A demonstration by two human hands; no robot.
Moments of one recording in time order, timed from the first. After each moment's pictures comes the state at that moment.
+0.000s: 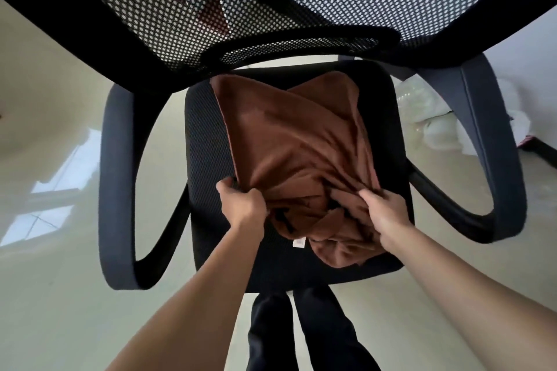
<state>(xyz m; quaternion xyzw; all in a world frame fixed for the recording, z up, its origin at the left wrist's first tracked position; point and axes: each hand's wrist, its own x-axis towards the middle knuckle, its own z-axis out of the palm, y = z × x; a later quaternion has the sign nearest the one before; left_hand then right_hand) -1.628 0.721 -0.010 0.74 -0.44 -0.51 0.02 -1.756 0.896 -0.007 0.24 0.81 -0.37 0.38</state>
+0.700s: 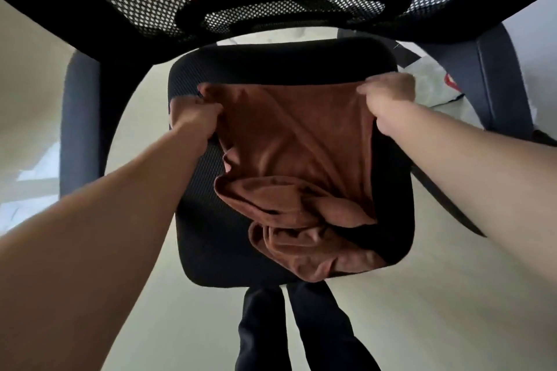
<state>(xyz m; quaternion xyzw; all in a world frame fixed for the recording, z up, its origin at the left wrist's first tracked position) -1.670 0.597 -0.045 0.66 -0.55 -0.52 0.00 -1.881 0.797 -0.025 0.12 0.89 -0.36 0.26</state>
